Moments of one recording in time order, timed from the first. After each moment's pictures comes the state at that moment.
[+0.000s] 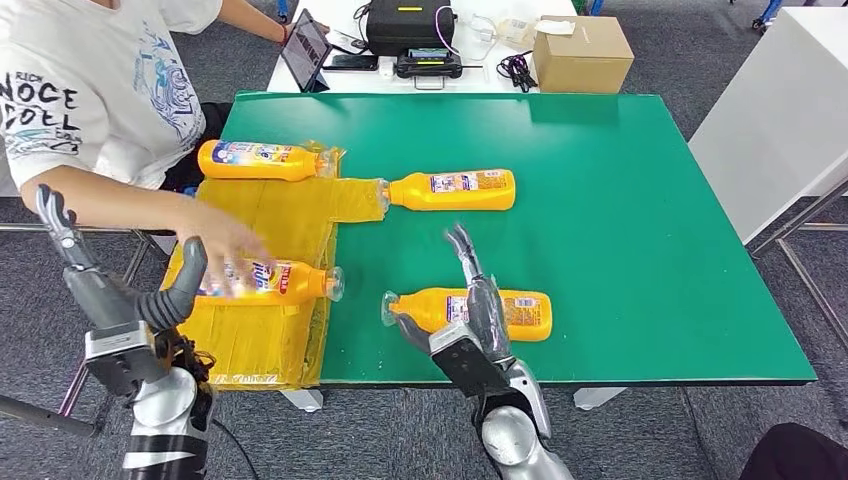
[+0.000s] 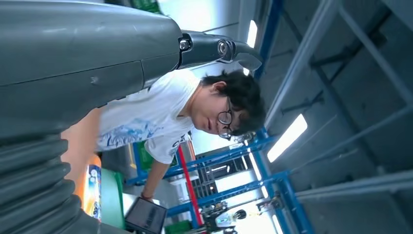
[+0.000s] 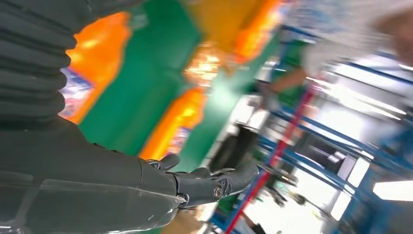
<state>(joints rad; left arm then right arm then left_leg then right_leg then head) -0.14 -0.24 0.02 -1.58 -0.32 0.70 -0.68 -0.06 0.18 0.43 -1.47 0.49 -0.25 -0.43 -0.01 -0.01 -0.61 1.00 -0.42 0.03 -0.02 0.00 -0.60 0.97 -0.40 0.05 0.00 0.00</state>
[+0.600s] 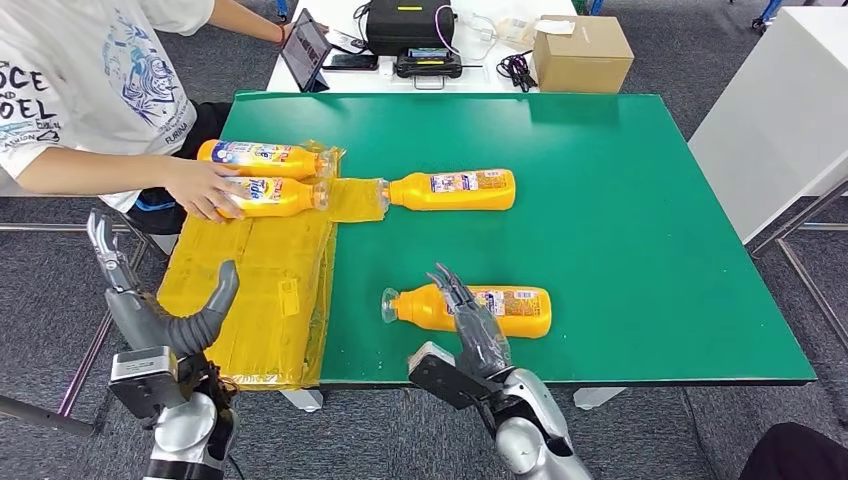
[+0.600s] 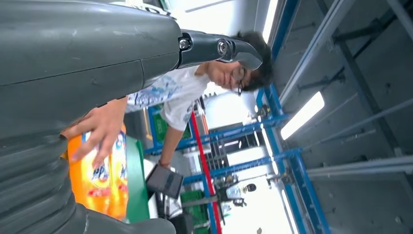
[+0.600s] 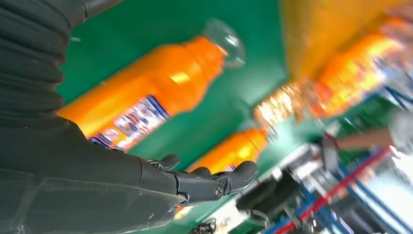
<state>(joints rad) -0.06 -0.23 -0.06 -1.56 -0.26 0.69 -0.68 -0.06 0.06 0.48 -1.39 0.67 -0.11 -0.30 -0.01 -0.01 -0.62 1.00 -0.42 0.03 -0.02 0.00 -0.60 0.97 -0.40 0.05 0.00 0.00</state>
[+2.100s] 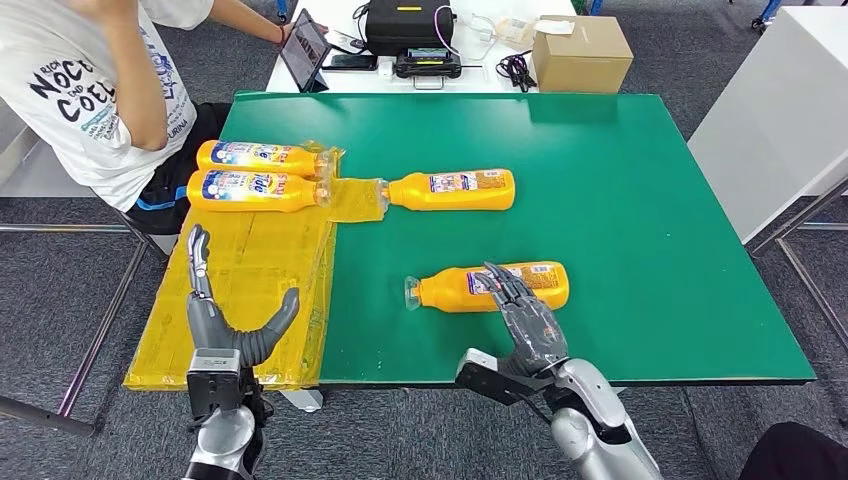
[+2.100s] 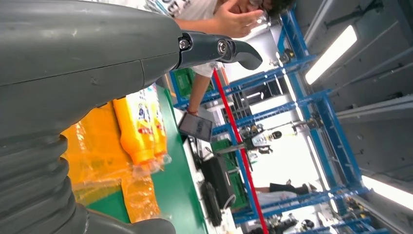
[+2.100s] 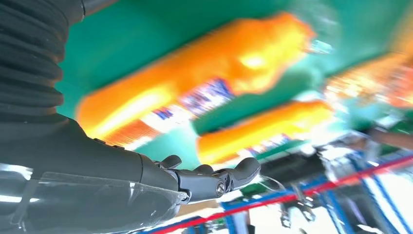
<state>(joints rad) -0.06 -0.26 -0.12 -1.39 -0.31 0.61 -0.68 -0.11 -0.13 0.42 -1.37 0.77 -0.15 -0.36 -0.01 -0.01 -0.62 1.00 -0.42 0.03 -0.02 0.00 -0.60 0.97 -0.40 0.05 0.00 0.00</state>
